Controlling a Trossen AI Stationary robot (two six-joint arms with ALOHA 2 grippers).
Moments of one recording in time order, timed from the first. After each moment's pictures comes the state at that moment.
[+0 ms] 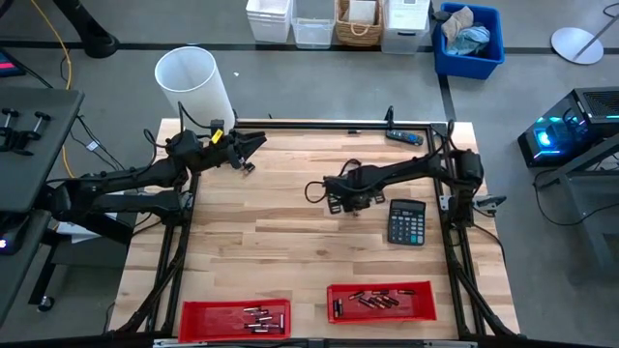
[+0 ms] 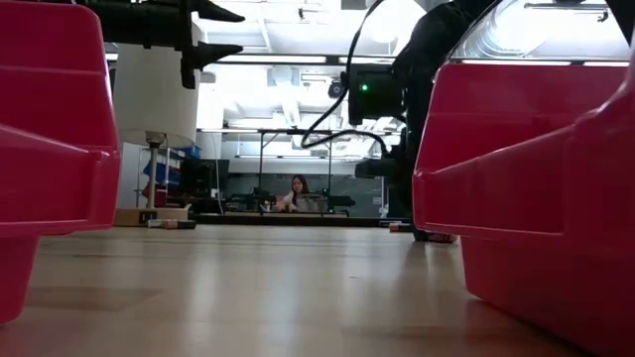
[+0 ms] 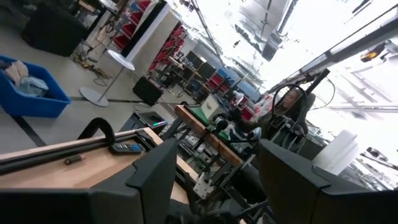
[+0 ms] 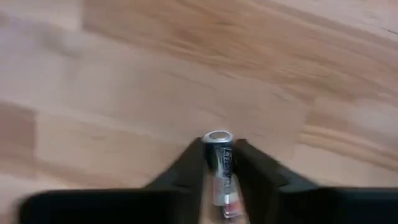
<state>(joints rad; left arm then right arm) 0.43 0.86 0.49 0.51 0.05 -0.69 -0.10 1.92 1.17 -0.78 0.03 1.21</state>
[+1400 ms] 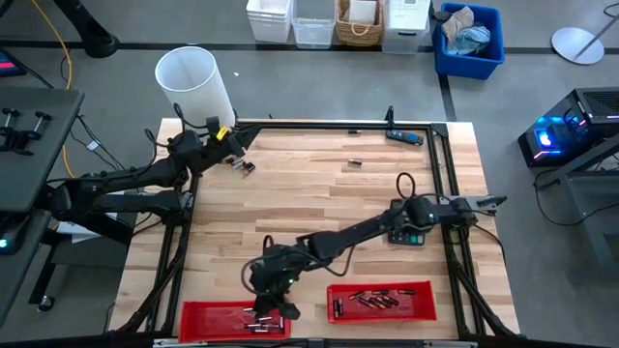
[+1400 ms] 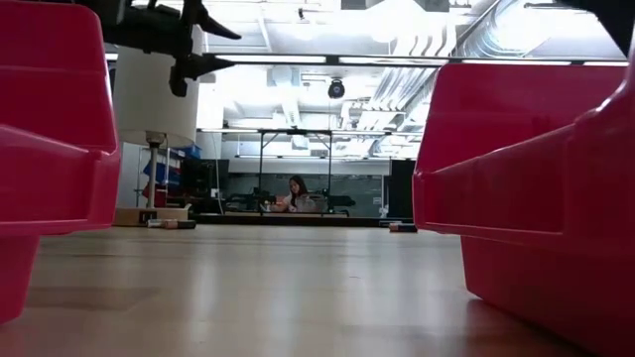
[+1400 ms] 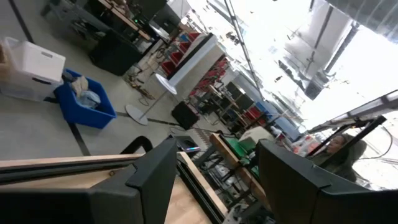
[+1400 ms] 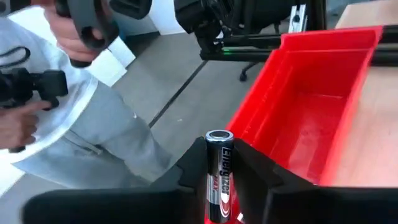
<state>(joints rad) 0.43 0.86 0.49 0.48 -0.19 -0.76 0.33 2.40 2.09 -0.08 -0.55 0.26</state>
